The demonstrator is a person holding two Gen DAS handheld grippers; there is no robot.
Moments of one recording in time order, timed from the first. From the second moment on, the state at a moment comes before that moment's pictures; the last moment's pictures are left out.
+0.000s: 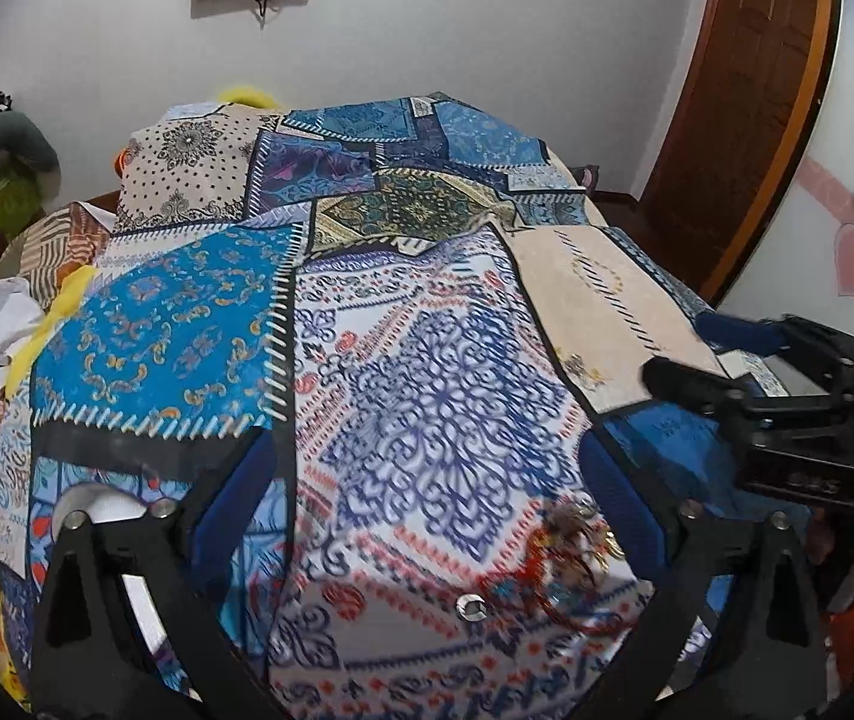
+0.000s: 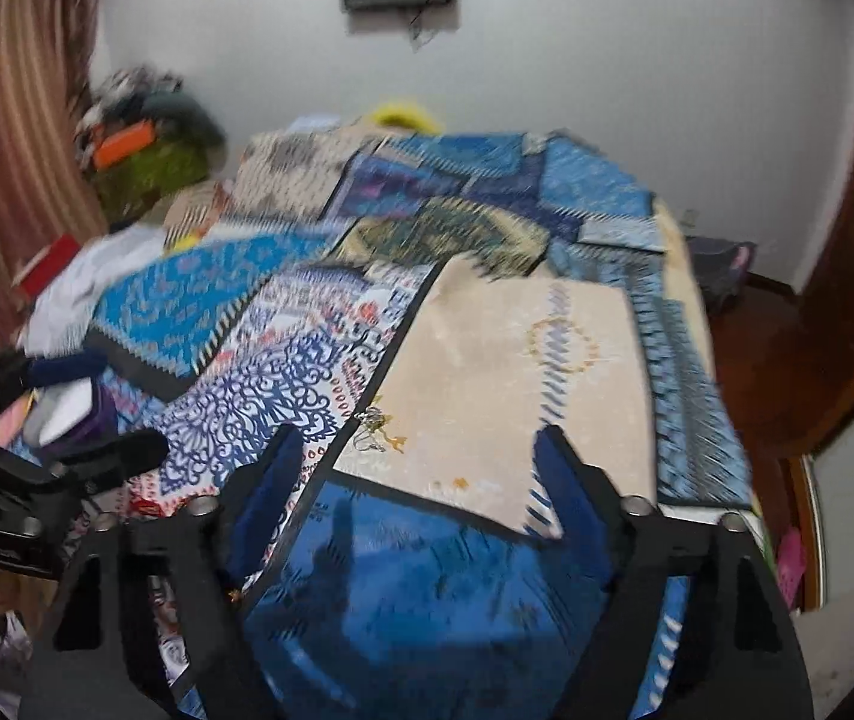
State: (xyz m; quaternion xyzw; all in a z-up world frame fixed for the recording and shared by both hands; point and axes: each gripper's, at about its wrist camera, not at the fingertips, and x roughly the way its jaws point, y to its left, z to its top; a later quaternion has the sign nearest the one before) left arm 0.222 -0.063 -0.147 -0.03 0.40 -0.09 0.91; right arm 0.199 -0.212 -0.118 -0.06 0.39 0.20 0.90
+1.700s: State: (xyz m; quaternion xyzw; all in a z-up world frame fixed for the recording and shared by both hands) left arm 0.197 -0.105 -0.139 -0.03 0.43 -0.17 0.89; right arm 0.165 -0.210 -0.100 -0.03 0.38 0.24 0.89
